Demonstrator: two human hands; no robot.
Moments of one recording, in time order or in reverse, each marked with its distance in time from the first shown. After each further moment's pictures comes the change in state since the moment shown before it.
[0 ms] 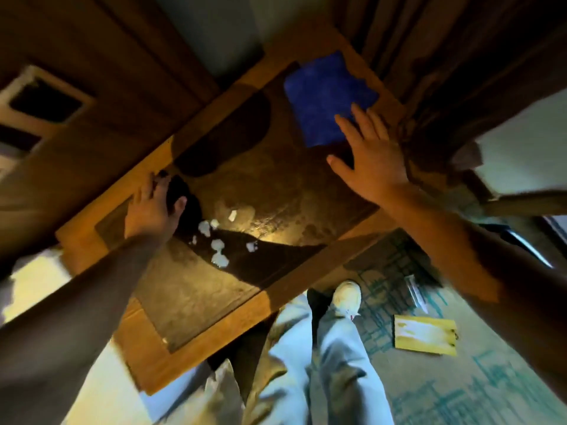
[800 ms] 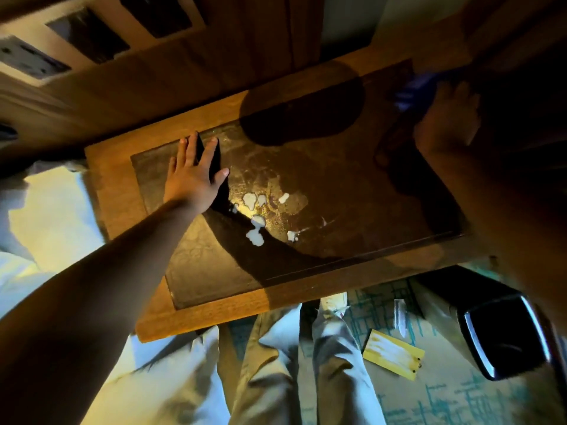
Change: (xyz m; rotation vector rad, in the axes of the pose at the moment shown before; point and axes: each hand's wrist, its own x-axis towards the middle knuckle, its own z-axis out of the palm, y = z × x) left_hand -0.007 -0.035 0.028 -0.144 -0.083 -0.120; right_hand 0.135 -0.043 0.010 -0.241 -0.006 0.282
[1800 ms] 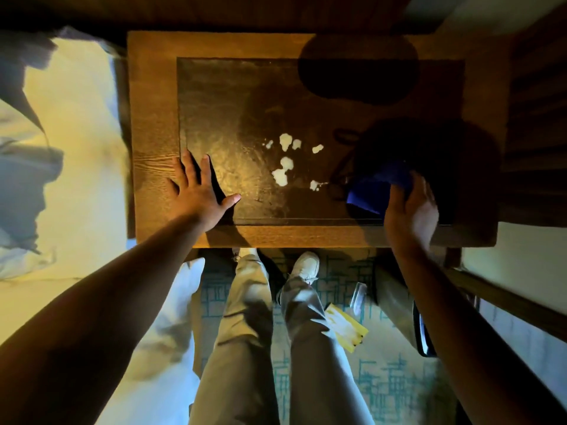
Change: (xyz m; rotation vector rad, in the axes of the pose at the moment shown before) left_hand -0.172 -0.043 0.087 -0.188 -0.140 -0.321; right_hand -0.236 -0.008 -0.006 0.514 -0.022 -0.215
